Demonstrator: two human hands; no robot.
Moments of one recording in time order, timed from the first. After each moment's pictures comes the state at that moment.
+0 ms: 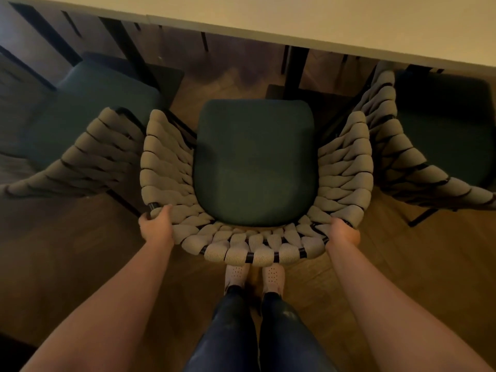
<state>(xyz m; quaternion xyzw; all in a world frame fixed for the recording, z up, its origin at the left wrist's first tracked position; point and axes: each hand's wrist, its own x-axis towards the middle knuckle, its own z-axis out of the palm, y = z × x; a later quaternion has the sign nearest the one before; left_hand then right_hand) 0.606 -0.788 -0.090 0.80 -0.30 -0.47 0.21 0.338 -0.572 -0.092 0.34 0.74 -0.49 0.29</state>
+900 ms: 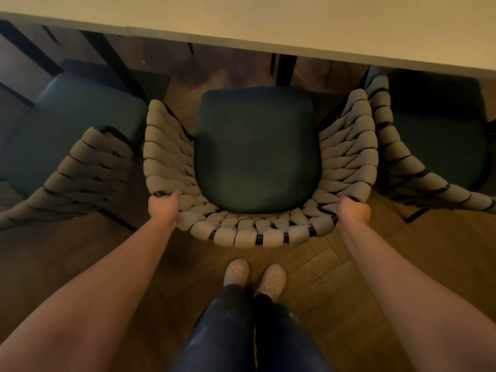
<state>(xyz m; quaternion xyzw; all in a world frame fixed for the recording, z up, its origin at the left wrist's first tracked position) 0.546 -0.860 -0.092 0.76 -0.39 -0.50 0.12 0.271 -0.615 -0.095 0.28 0.82 -0.43 0.26</state>
